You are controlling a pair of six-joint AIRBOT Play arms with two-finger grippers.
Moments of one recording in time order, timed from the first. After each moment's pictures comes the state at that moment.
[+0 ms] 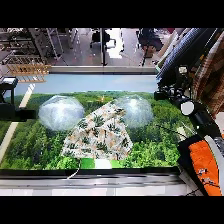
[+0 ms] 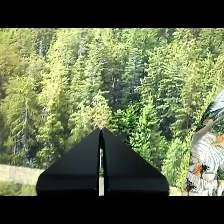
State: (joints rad) left arm 0.04 -1.09 1.26 -1.40 1.16 1.55; right arm 0.00 -1.27 1.18 -1.23 0.36 1.19
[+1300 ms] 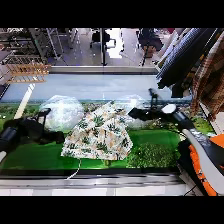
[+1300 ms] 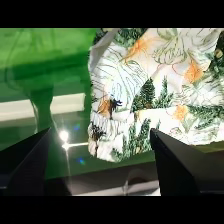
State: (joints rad) left arm -0.02 -1.20 0.91 -1.82 1.09 1.68; right arm 0.09 -1.54 1.19 -0.68 0.83 1.18
